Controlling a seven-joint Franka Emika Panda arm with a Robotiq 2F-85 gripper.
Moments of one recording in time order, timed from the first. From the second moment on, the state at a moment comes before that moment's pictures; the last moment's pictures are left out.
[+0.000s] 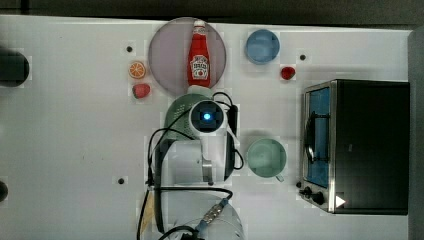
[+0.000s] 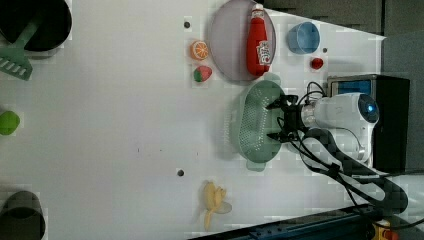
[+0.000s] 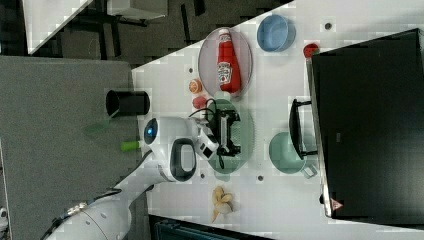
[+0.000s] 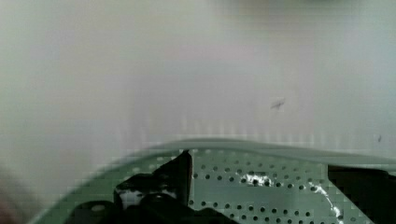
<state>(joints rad) 0.13 0.41 -0.10 -2.32 -0.01 1.05 0.90</state>
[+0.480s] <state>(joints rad) 0.12 0.42 -0.12 -2.34 0.00 1.09 0.73</state>
